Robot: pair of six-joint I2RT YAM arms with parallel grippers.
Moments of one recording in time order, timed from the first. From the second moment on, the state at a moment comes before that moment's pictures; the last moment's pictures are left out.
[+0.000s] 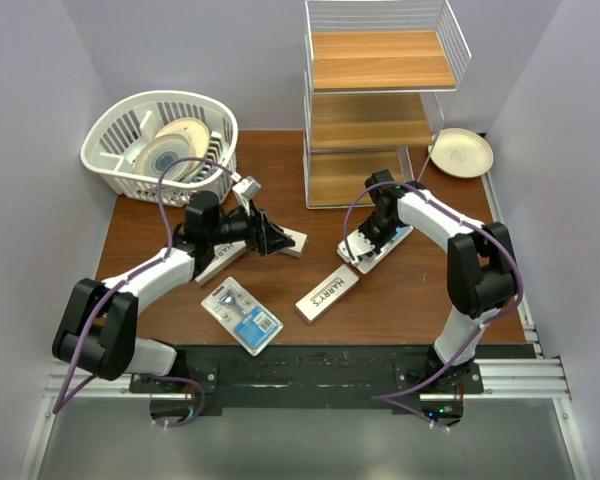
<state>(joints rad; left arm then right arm) -0.35 1.38 0.69 0.39 0.83 -0.40 0.35 1.78 1.27 -0.89 -0.19 -1.98</state>
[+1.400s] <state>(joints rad) -0.54 1.55 0.82 0.30 0.54 -0.39 0.39 1.60 1.03 -0.43 0.14 0.54</state>
